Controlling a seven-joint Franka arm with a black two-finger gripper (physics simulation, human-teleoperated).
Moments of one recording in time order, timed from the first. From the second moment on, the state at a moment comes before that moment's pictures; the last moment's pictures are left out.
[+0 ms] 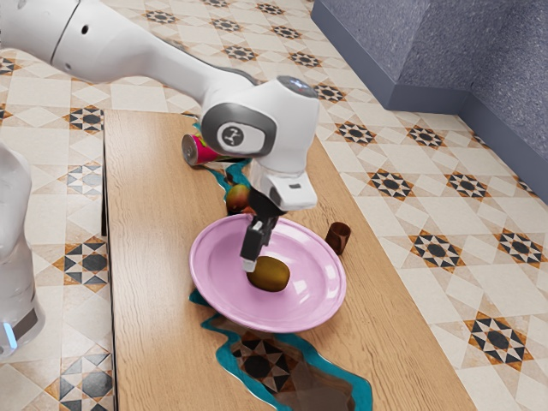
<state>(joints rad) -0.05 -0.27 -0.22 -2.21 -0.18 1.94 0.38</state>
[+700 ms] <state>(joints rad) -0.05 -0.17 -0.22 -2.23 -0.13 2.11 0.43</state>
